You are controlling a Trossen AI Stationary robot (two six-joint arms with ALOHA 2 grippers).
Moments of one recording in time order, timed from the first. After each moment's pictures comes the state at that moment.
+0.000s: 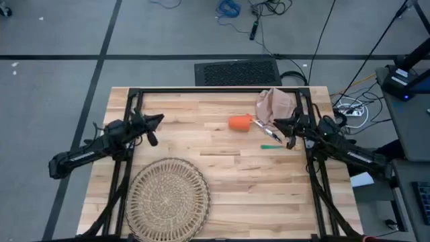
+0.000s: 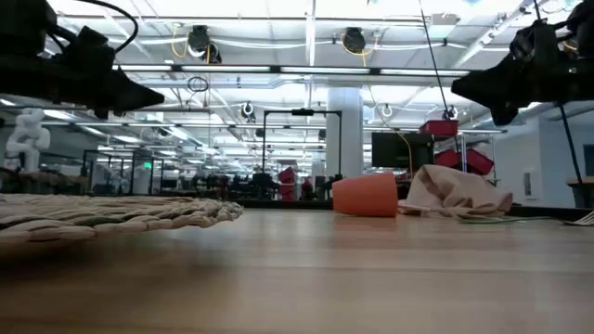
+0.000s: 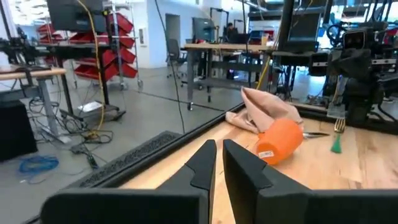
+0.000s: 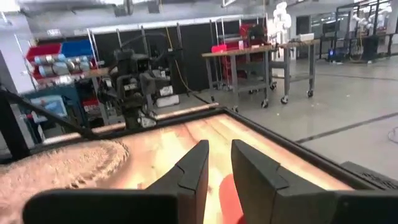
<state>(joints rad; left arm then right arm) 0.39 0.01 0.02 0.02 -0.16 -0.04 -0.44 0.01 0.04 0.06 -0.13 0.19</state>
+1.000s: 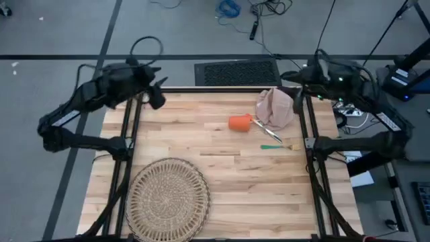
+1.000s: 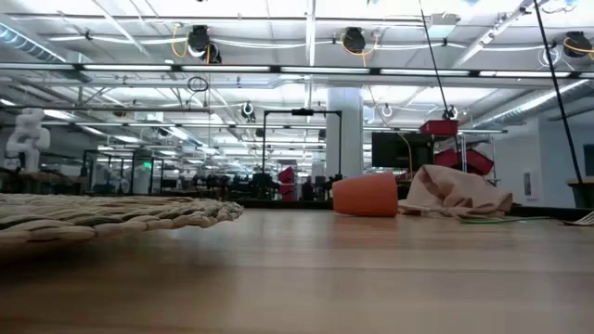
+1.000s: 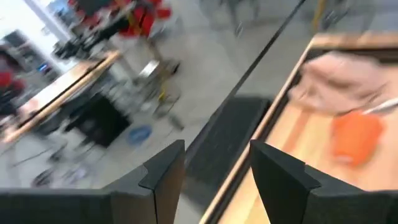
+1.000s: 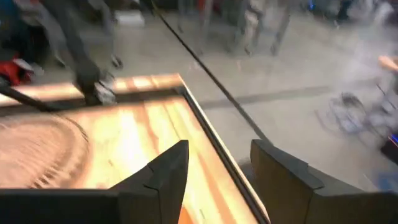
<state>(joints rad) 0.39 1.07 1.47 -0.81 -0.40 0.30 -0.45 0.98 1.51 -0.91 0.08 -0.13</state>
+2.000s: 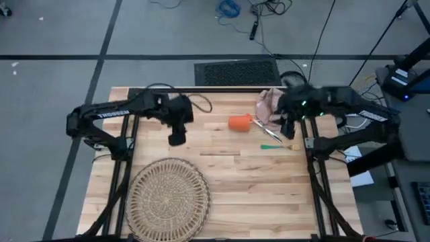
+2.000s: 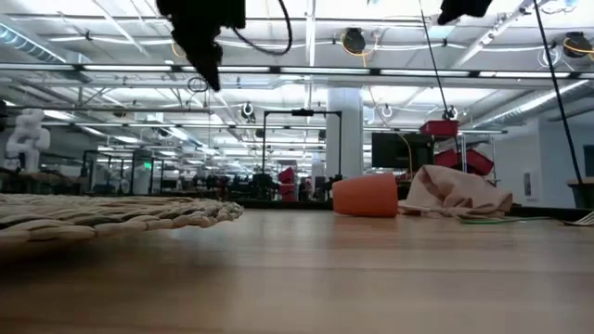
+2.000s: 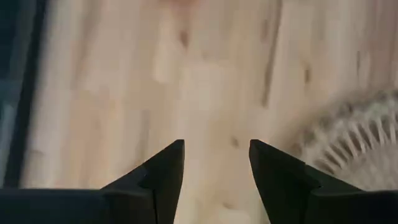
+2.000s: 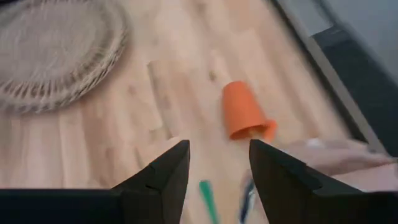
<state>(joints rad) 0.21 1.40 1.29 -1.12 0.02 0.06 -0.11 1.08 1.34 -1.15 0.04 0.19</state>
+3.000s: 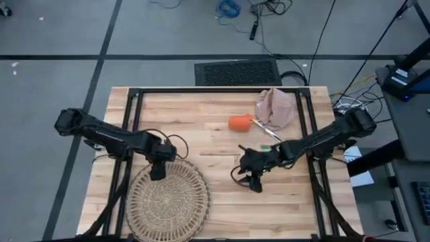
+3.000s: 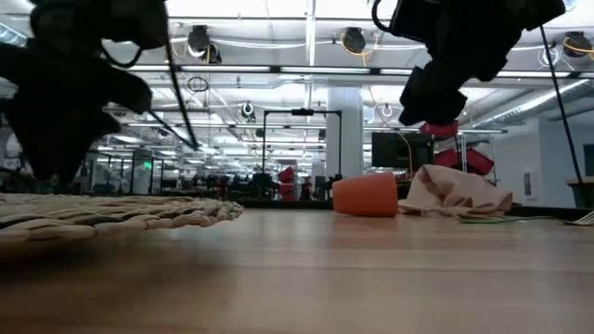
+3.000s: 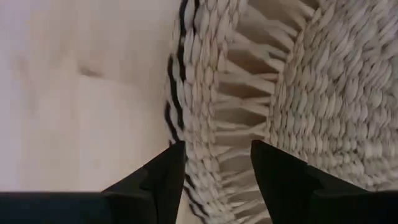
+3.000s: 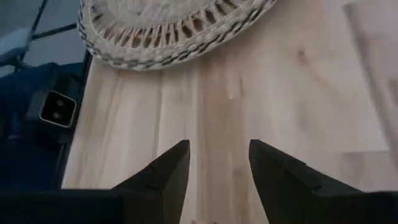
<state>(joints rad) -0.18 1.18 0.65 -0.86 0.10 -0.46 0.31 1.50 0.80 -0.09 -0.04 0.44</state>
